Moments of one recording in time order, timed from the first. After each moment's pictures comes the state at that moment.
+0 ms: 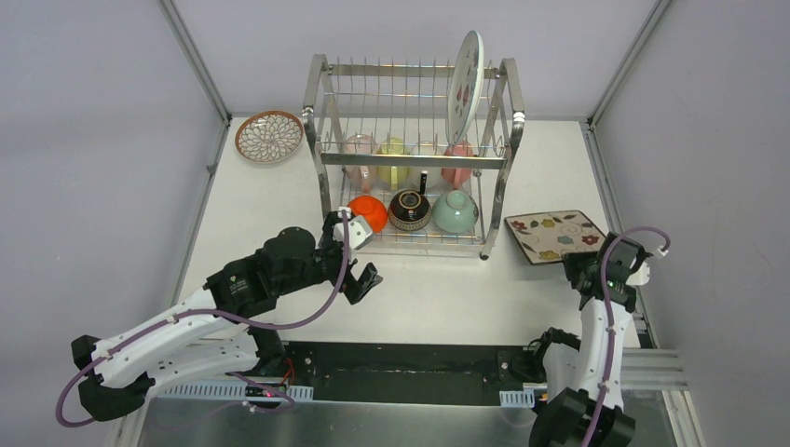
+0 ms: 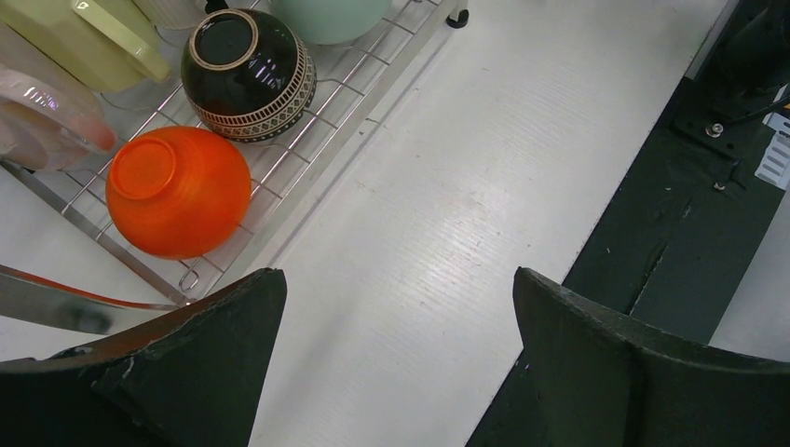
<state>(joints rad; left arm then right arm) -1.02 0.73 0.83 -0.44 -0.06 0.03 -0.43 0.75 0.49 -0.54 -0.03 1.07</state>
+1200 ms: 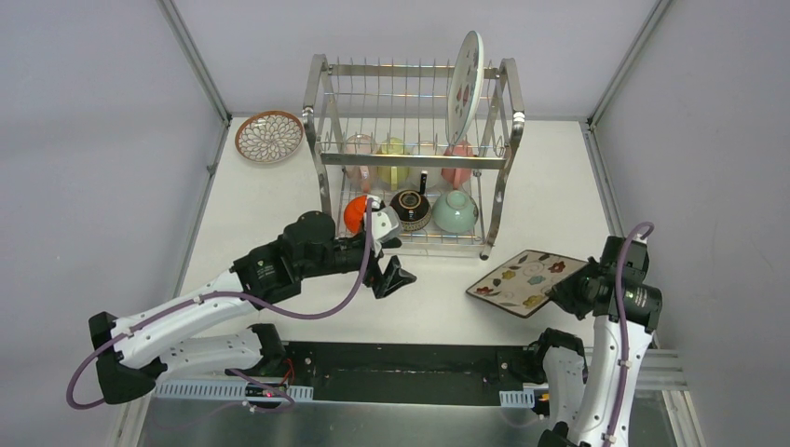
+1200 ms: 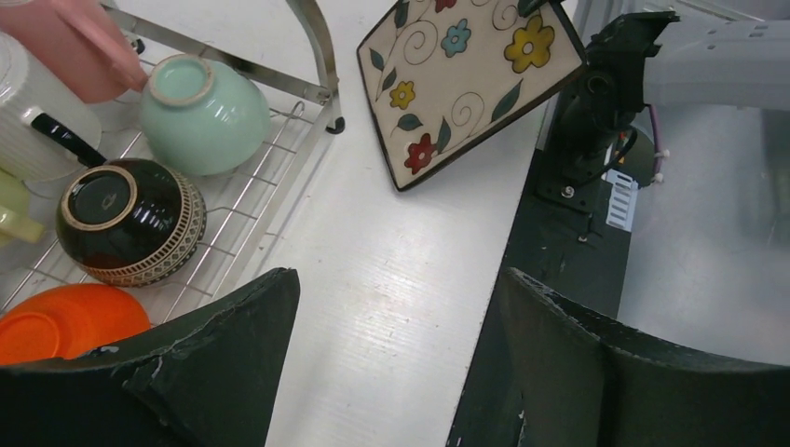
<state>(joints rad) -1.03 0.90 0.91 -0.22 0.18 -0.02 -0.32 0.62 0.86 -1.35 -0.12 0.66</state>
